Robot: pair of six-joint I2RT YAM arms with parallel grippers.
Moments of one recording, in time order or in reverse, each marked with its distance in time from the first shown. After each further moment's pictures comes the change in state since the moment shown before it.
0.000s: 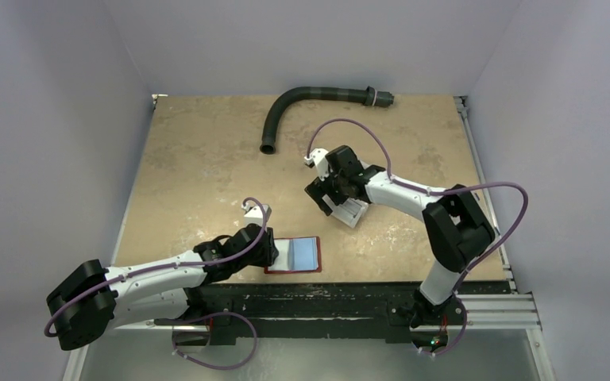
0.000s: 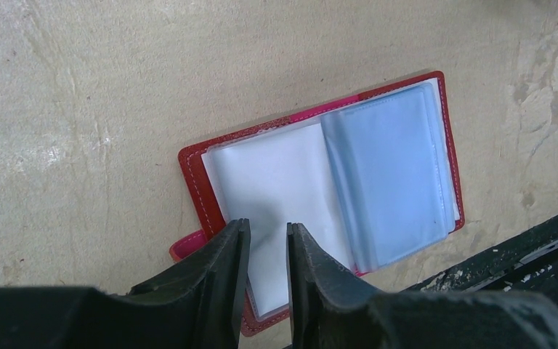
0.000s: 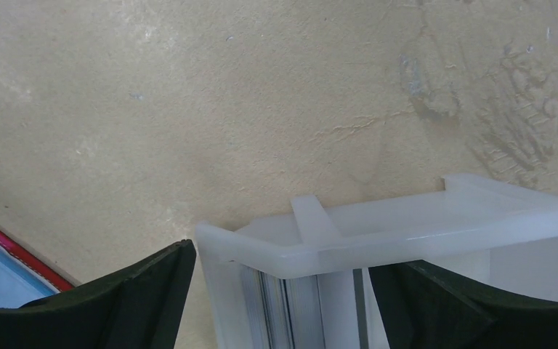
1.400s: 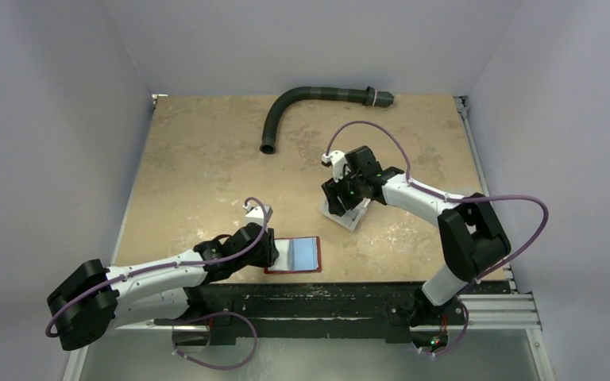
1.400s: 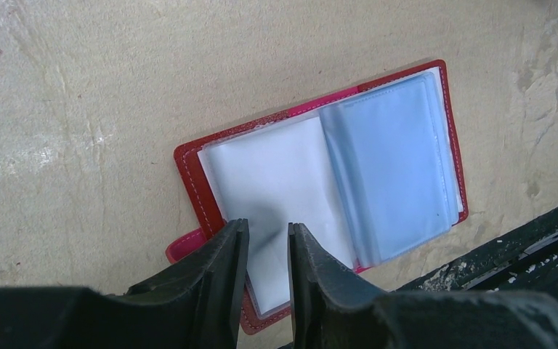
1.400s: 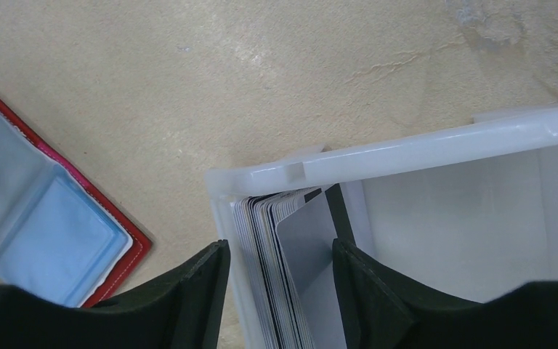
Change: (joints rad) left arm 0.013 0.005 0.000 0.001 0.034 0.026; right arm -0.098 -0.100 -0.087 -0.040 -0.231 0.098
